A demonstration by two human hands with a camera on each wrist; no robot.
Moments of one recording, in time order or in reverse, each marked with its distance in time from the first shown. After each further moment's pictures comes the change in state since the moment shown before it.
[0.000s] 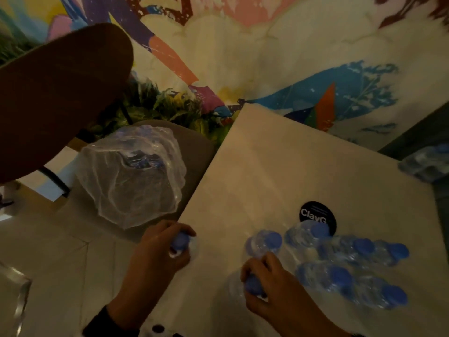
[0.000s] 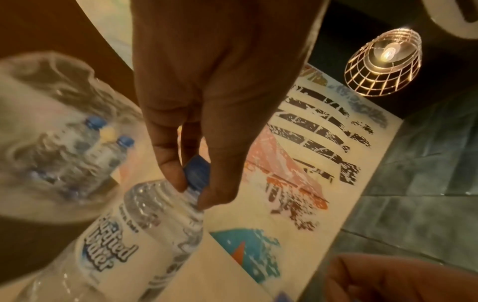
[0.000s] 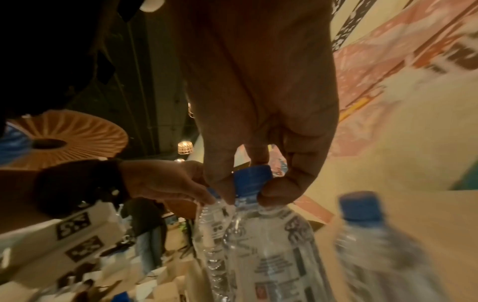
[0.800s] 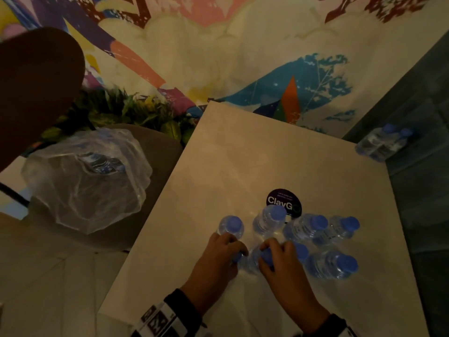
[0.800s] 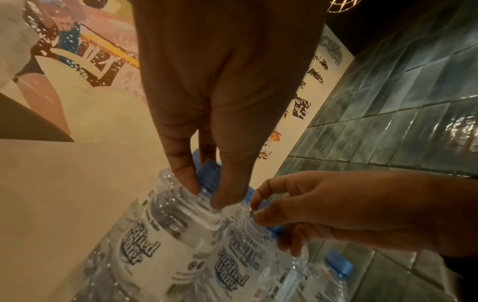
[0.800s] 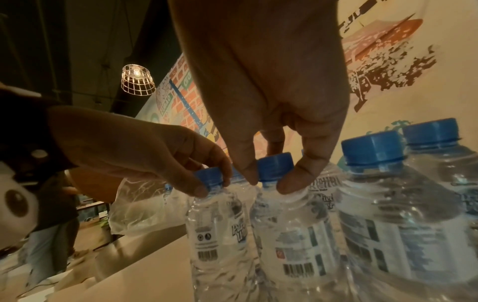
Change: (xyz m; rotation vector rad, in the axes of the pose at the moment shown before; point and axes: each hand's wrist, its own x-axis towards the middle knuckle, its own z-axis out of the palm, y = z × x) left_hand 0.003 0.066 0.156 0.052 -0.296 0.305; right_hand -0.034 0.086 0.006 0.041 0.468 0.329
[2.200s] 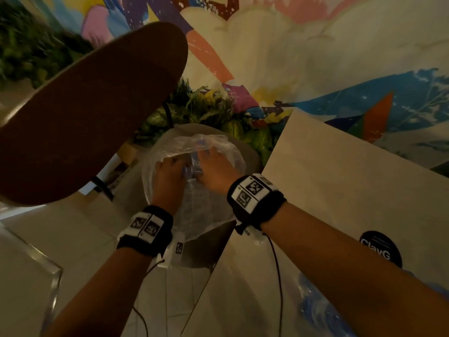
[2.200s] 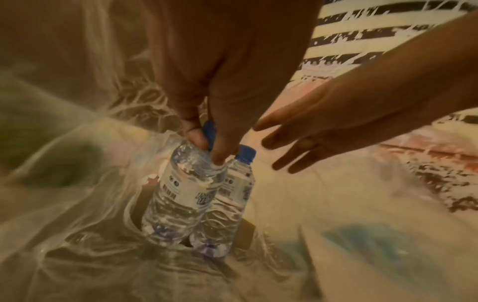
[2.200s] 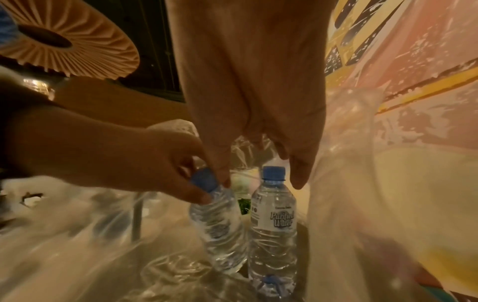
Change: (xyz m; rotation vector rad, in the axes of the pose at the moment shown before) left_hand 0.030 -0.264 -0.252 0.315 0.503 -0.451; right_hand 0.270 -0.324 0.167 -0.319 -0.305 -0.623
